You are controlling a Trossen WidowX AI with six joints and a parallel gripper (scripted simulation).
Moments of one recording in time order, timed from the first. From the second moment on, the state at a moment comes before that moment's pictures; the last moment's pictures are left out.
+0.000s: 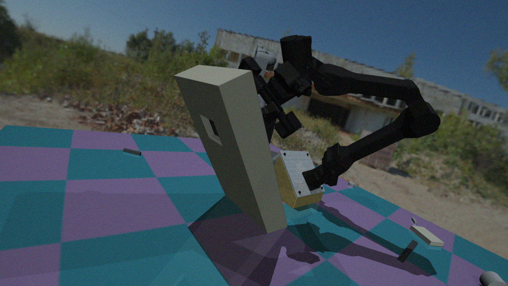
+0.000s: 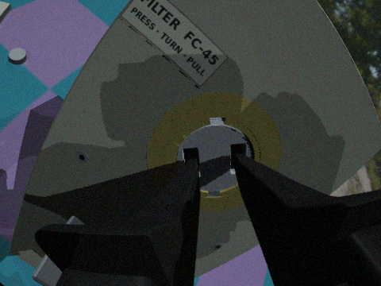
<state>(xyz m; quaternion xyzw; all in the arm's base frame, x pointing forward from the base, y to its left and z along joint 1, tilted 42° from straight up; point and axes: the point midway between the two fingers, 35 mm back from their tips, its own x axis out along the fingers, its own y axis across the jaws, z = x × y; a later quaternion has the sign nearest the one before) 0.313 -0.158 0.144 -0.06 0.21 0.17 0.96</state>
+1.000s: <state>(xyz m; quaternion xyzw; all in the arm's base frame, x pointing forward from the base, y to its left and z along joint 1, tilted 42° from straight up) 0.316 -0.157 0.144 -0.06 0.21 0.17 0.96</state>
